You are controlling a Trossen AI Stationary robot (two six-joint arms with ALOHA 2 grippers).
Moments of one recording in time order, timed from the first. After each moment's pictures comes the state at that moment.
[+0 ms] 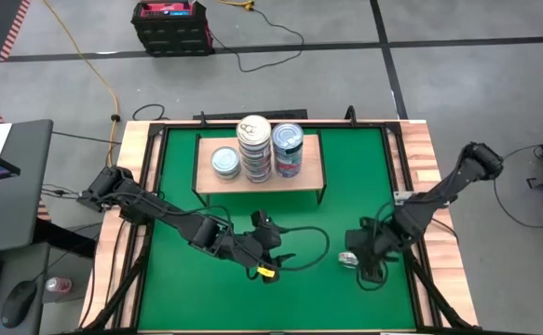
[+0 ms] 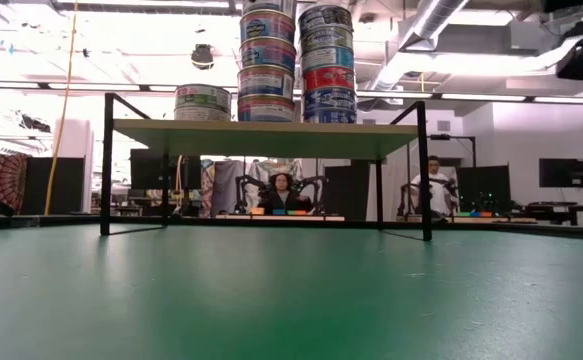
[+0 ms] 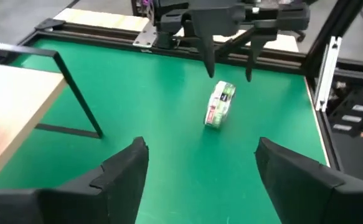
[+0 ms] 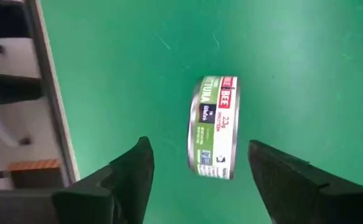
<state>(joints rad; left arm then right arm) -0.44 1.73 1.47 -0.23 -0.55 -0.36 0.60 1.26 0.96 -0.90 -0.03 0.80</state>
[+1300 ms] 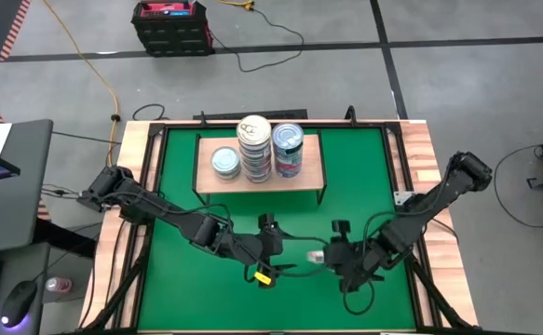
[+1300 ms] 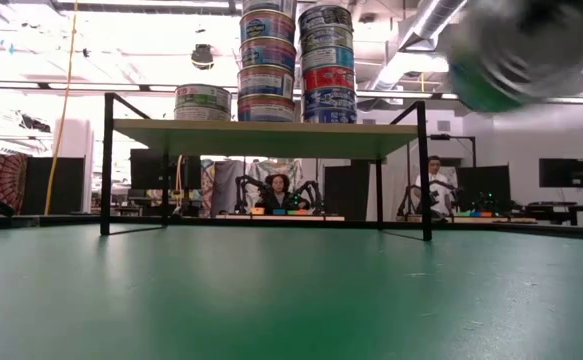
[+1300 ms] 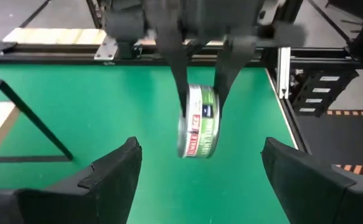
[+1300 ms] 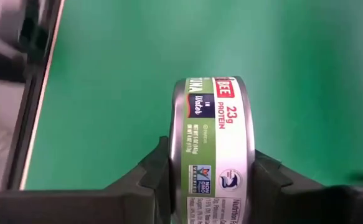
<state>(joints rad) -0.43 1.74 1.47 -0.16 -0.41 -0.22 0.67 1.47 1.17 -0.75 0.36 0.52</state>
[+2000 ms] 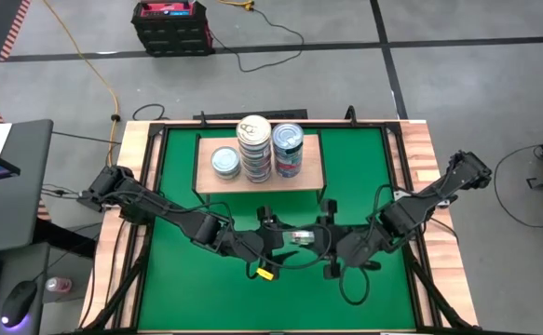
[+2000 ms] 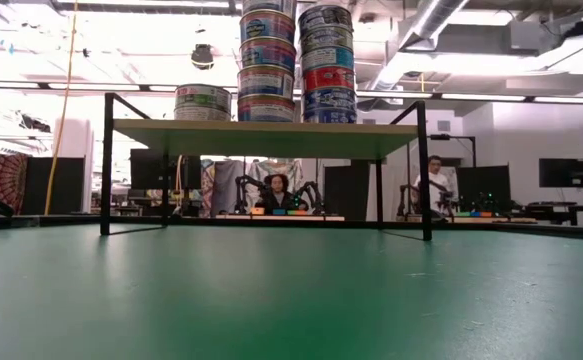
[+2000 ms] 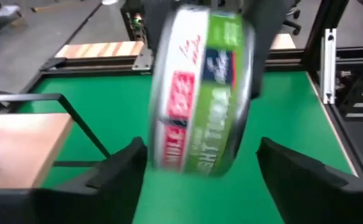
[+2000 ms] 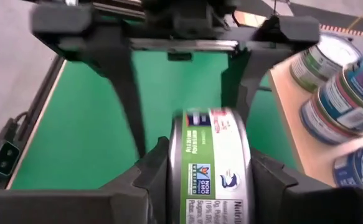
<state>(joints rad) -0.42 1.74 1.47 -0.16 -0.53 -0.15 0.56 1.47 1.43 -0.67 0.56 0.20</state>
